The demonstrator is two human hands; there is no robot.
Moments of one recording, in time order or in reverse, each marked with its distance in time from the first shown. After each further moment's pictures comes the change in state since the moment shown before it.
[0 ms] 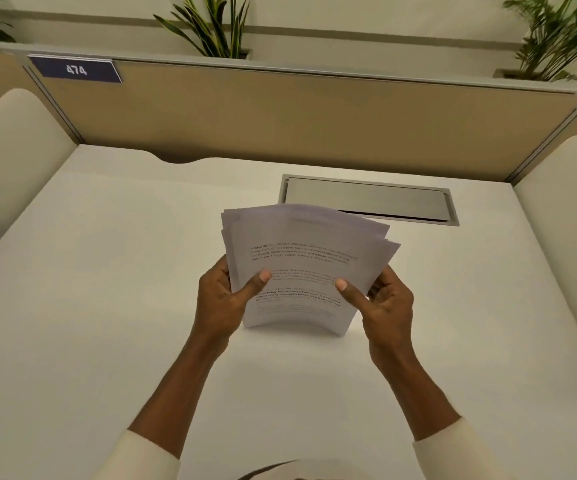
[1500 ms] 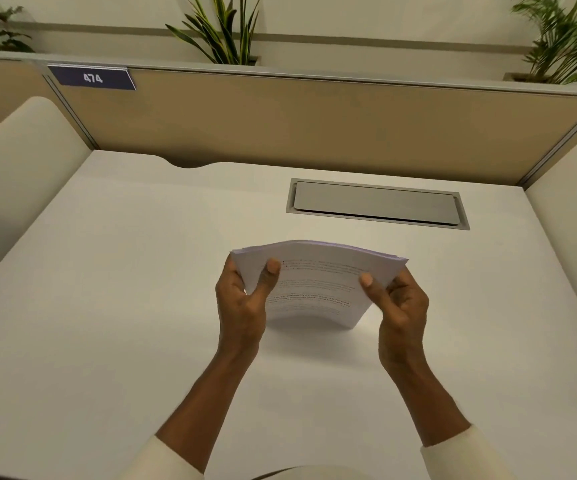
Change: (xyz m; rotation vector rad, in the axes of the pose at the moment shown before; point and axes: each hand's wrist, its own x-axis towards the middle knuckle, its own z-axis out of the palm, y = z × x) left_hand -0.015 0.014 0.028 -0.132 0.212 0.080; right_hand -0.004 -0.009 0.003 0.076 0.056 -0.076
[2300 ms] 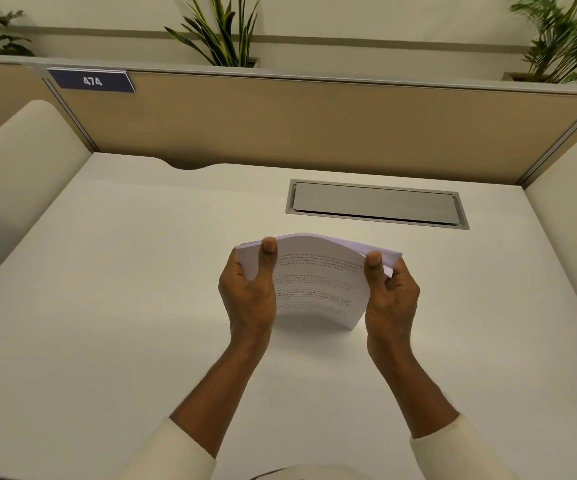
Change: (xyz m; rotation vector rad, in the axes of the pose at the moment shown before) left_hand 0.005 0.015 0.025 0.128 0.175 -0.071; right_hand 0.005 -0.012 0.028 -0.083 0.147 0.018
